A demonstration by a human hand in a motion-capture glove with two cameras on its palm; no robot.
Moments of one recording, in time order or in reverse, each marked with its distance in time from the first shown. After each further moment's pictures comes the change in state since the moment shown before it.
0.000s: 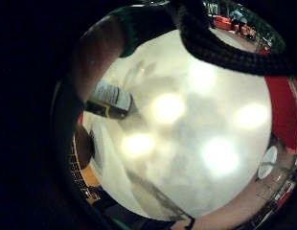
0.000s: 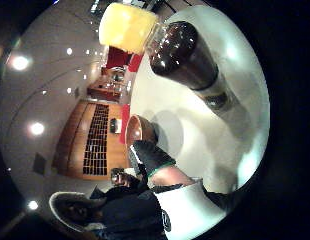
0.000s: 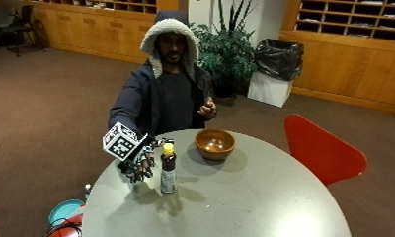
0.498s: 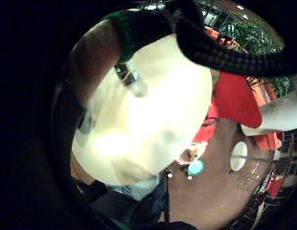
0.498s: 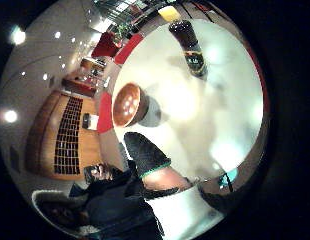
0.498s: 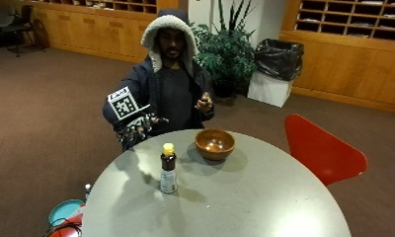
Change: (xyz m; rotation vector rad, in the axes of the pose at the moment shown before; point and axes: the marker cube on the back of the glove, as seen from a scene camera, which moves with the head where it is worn) arm -0.048 0.114 -0.053 0.059 0.405 -0.065
